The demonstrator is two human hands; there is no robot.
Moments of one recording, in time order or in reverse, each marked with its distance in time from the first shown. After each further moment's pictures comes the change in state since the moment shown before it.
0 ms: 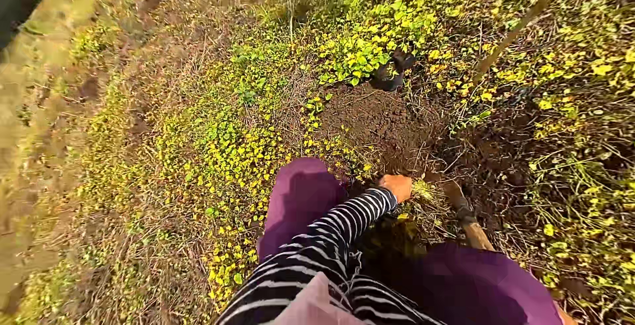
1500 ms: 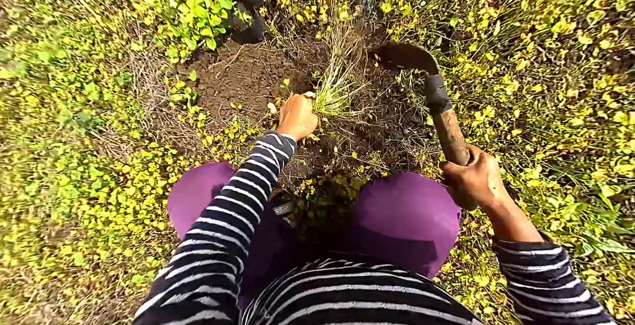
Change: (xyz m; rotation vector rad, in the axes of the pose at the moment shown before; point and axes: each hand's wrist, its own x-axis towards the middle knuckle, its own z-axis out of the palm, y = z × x) left_hand -0.002 0.006 -0.065 0.001 0.227 0.212; right_hand -0.026 0.066 -0.015 0.316 0.522 0.151
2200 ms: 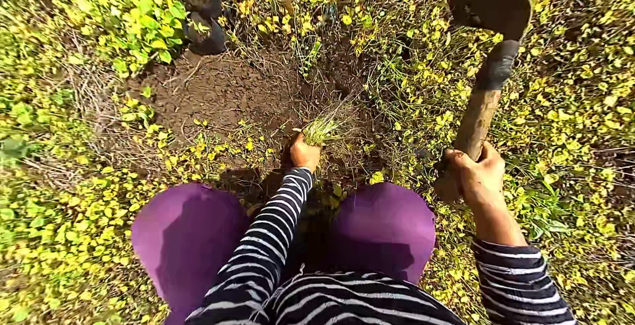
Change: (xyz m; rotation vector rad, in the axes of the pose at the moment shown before) left_hand 0.029 0.020 0.153 -0.532 0.228 -0.361; right_hand -0.004 -0.012 -0.028 0.366 0.316 0.030
